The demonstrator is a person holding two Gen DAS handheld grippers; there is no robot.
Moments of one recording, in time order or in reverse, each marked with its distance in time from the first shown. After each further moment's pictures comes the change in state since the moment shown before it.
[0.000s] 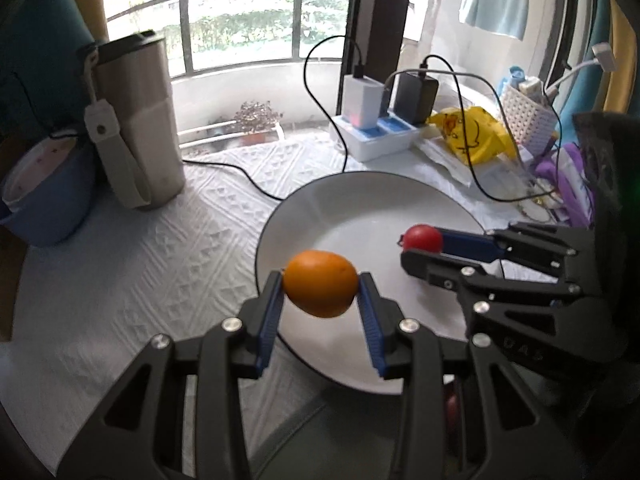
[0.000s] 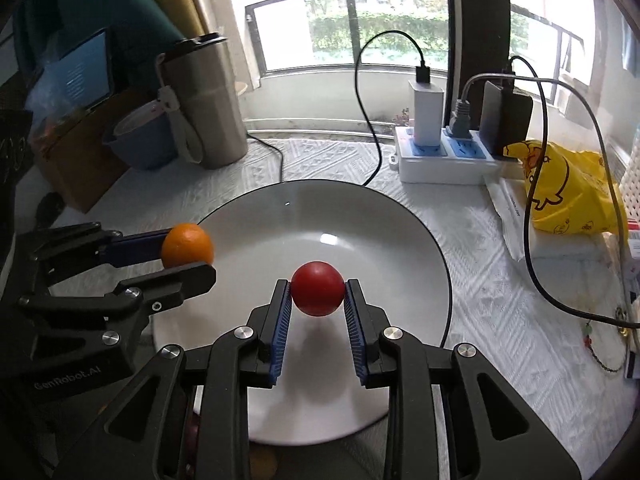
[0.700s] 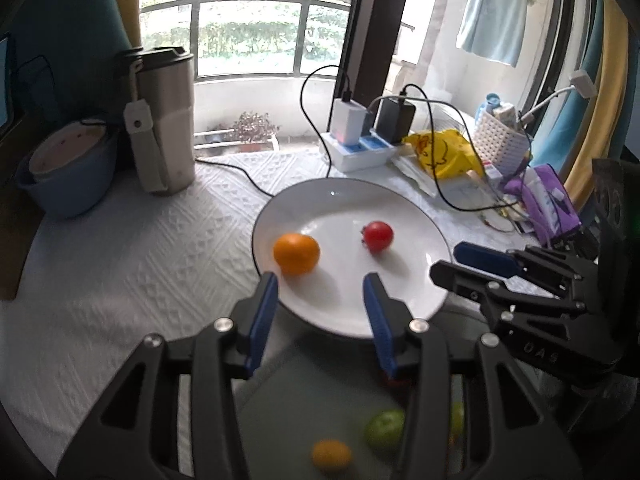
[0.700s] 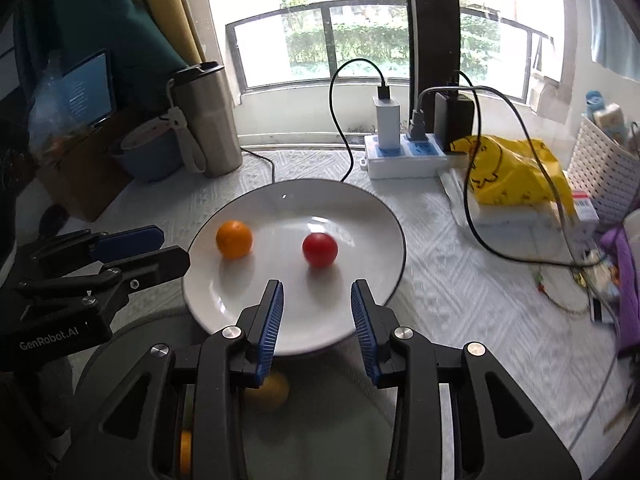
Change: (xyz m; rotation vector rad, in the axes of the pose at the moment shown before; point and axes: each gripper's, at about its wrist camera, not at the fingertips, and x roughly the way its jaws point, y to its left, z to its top) left arm -0.056 -0.007 -0.024 -0.061 -0.065 -0.034; right arm -0.070 0.011 -0.033 0.042 -0.057 -0.061
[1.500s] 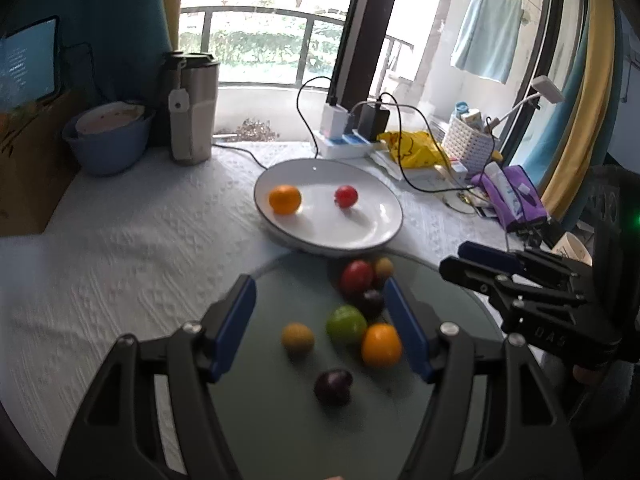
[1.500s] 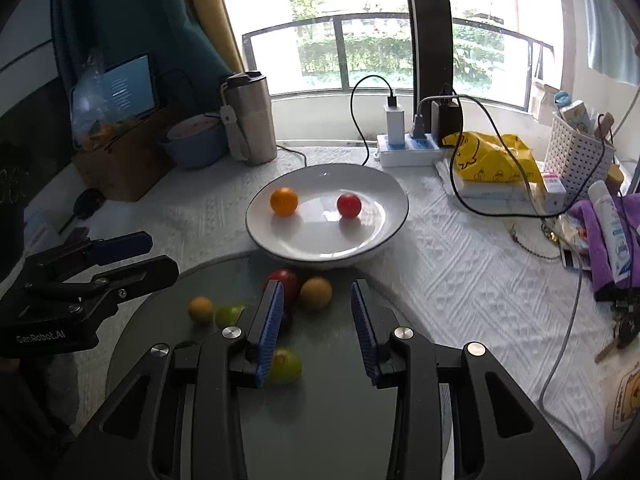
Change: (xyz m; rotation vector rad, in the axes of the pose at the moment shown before) left arm -0.077 -0.016 -0.065 -0.050 -0.054 -0.017; right arm -0.072 0.023 -0.049 -0.029 -0.034 0.040
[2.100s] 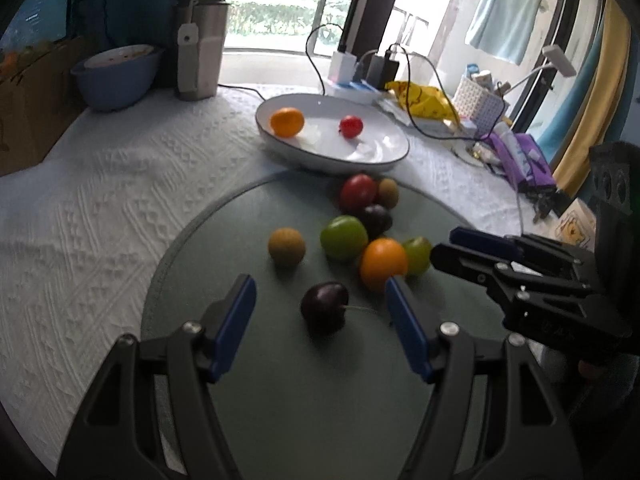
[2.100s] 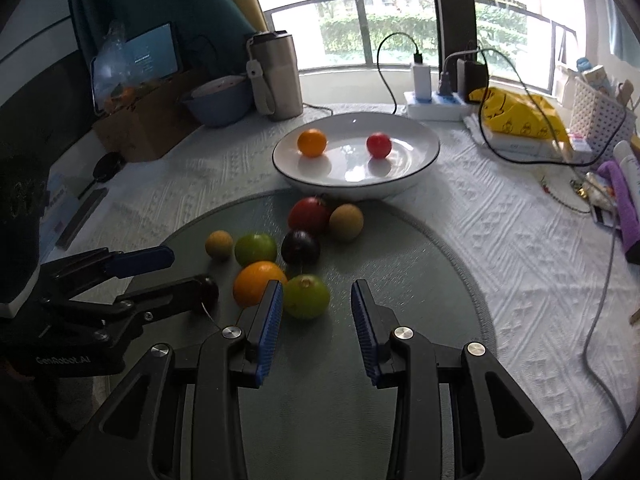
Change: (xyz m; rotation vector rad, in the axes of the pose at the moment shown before) left arm 0.018 -0.010 -0.052 -0.039 0.109 0.035; right arm 0.018 0.005 -0.039 -0.016 0.087 0.093
